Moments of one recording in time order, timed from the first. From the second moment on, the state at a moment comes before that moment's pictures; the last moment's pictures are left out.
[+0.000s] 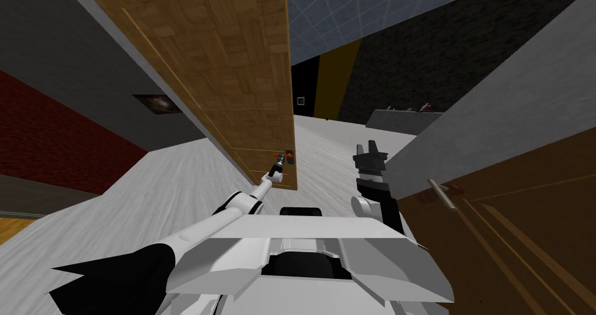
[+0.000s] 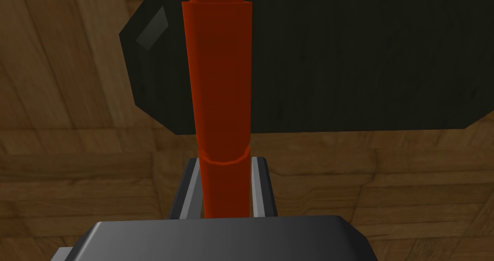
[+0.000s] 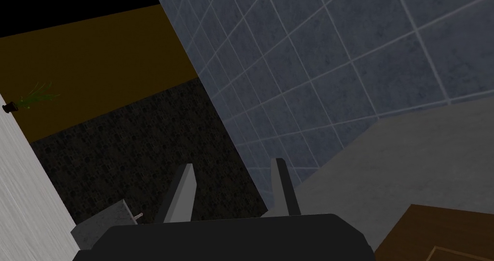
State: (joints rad) arm -0.50 0.15 -0.20 -0.62 0.35 -0.48 -0.05
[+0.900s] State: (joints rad) arm -0.50 0.19 -0.11 -0.60 0.38 -0.49 -0.08
